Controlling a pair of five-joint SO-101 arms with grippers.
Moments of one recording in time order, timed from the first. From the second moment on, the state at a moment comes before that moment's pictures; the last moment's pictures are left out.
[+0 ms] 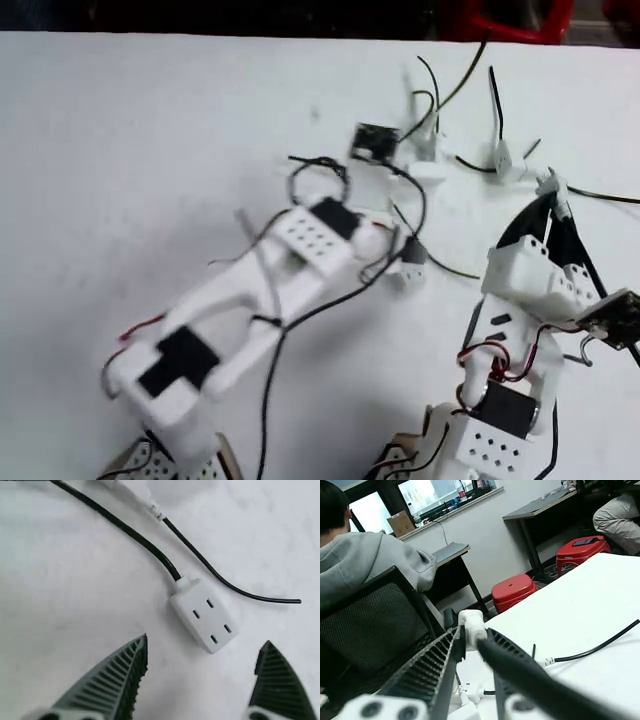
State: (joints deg) left arm 36.4 12.5 6.6 56.8 26.8; right arm 20.0 -90.9 81.6 17.2 -22.9
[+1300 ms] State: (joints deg) left arm 29.0 48.9 -45.5 101.8 -8.4; right arm 20.0 -90.9 81.6 17.2 -23.0
